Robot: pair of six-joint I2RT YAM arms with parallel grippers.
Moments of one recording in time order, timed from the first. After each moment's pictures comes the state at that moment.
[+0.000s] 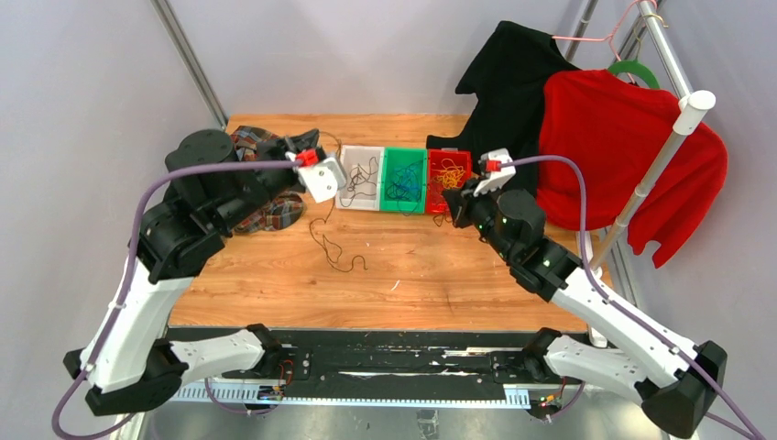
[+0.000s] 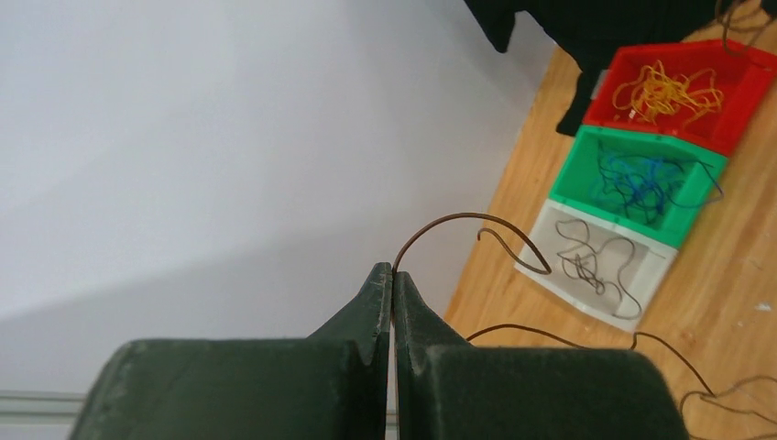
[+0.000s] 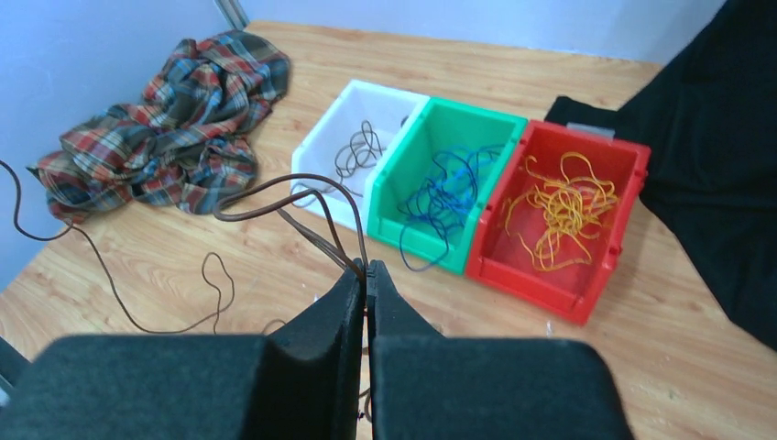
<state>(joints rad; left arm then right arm) -0.73 1.02 1.67 -0.75 -0.04 0.99 0.76 0.90 0.82 -0.05 0.26 0.24</state>
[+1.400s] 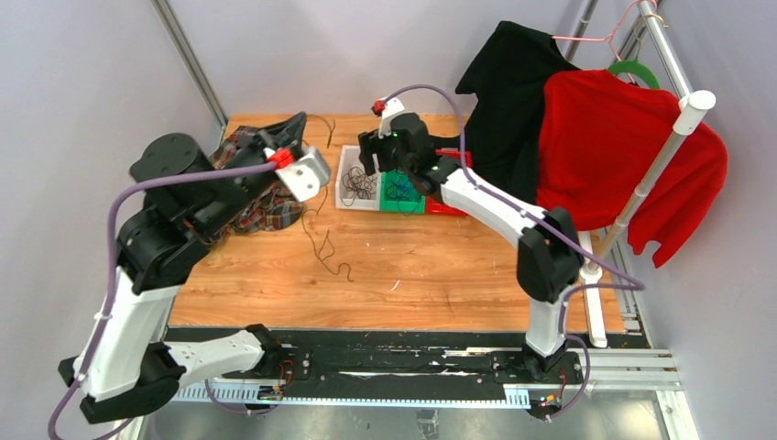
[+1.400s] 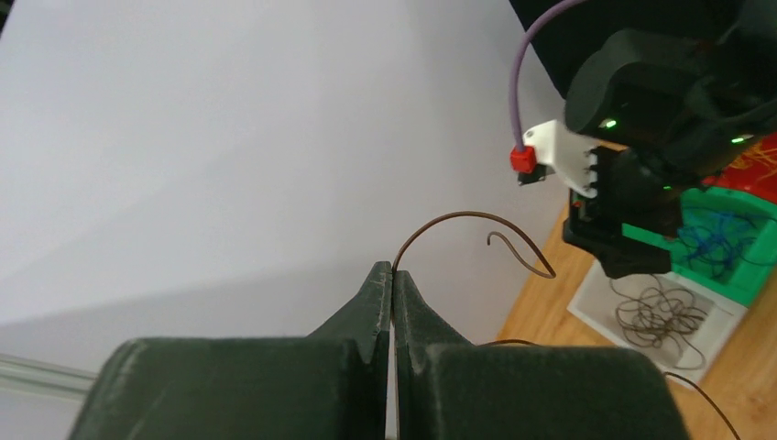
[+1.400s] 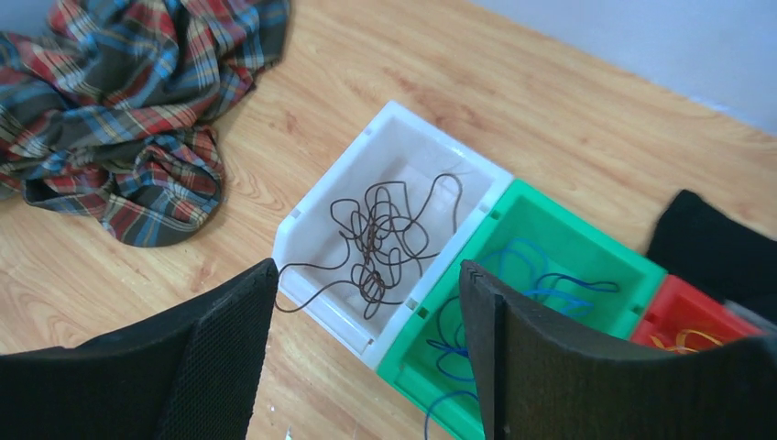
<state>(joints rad) -0.73 1.02 1.75 -0.68 -0.04 1.00 0.71 1.94 1.67 -0.10 0.06 0.10</state>
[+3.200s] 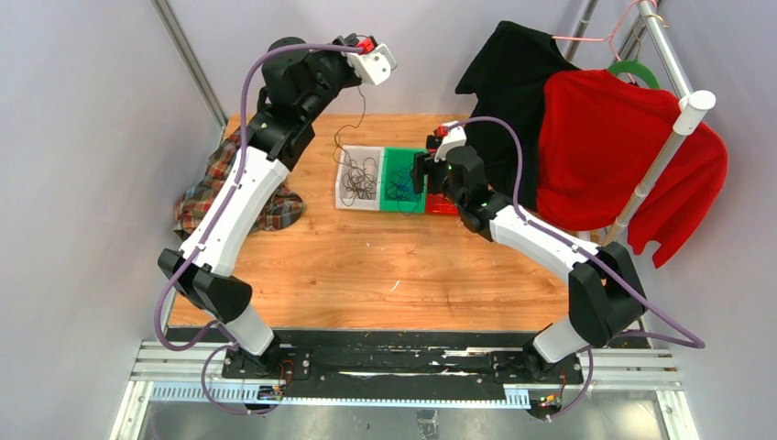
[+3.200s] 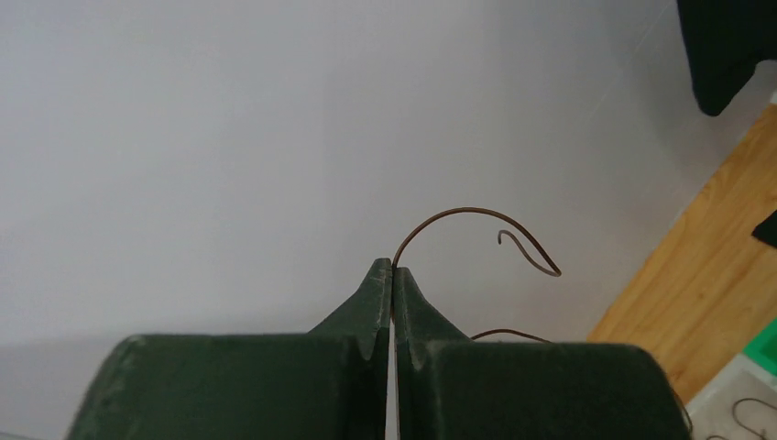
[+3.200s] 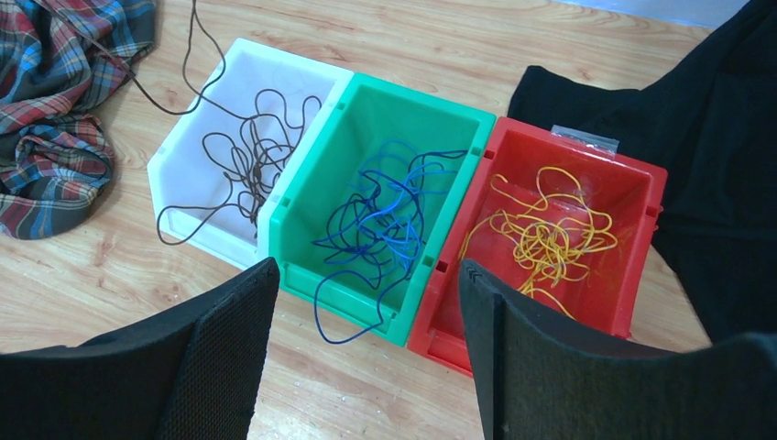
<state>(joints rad) -0.47 1.63 1.95 -0.19 0.06 1.01 0.60 1.52 1.07 0.15 0.17 0.16</state>
